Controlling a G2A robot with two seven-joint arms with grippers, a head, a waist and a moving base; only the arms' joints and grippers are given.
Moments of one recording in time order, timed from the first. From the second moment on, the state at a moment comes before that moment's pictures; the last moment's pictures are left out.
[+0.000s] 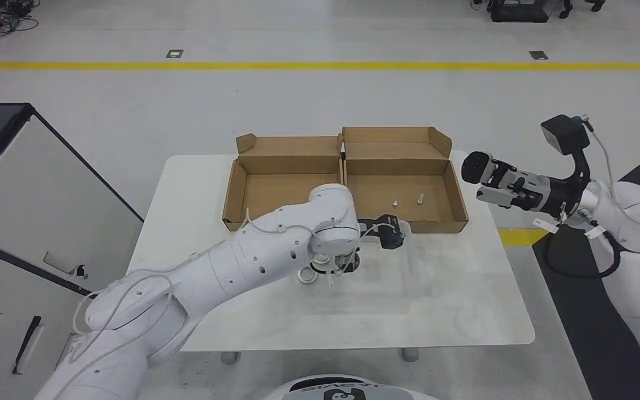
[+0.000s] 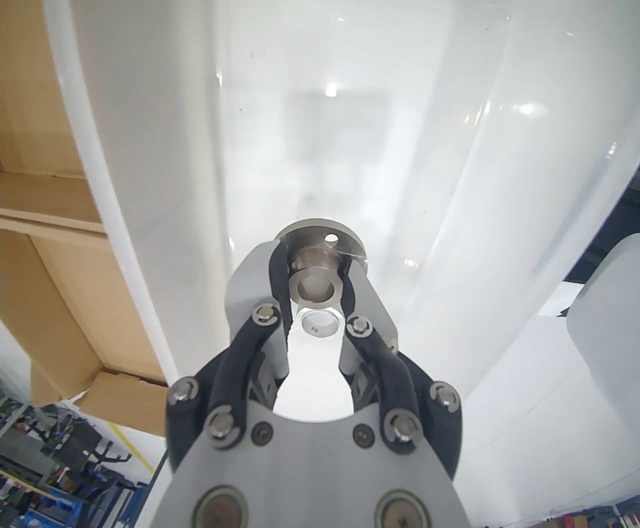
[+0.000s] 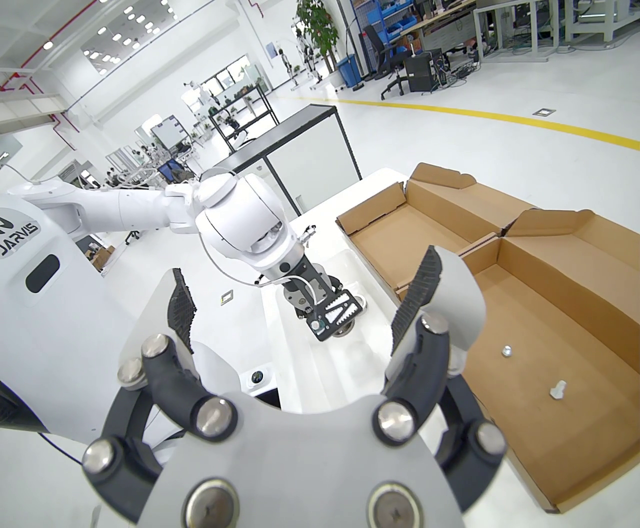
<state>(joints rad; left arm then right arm) 0.62 -1.37 -0.36 -1.50 0.74 -0.36 -1.46 -1.38 -0.73 1.60 -1.67 0.42 -0.74 1.08</state>
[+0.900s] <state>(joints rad) 0.92 -0.95 -0.84 -1.62 0.54 -1.01 -0.80 -1.38 -0.73 1.60 -1.67 0.42 -0.74 1.08</state>
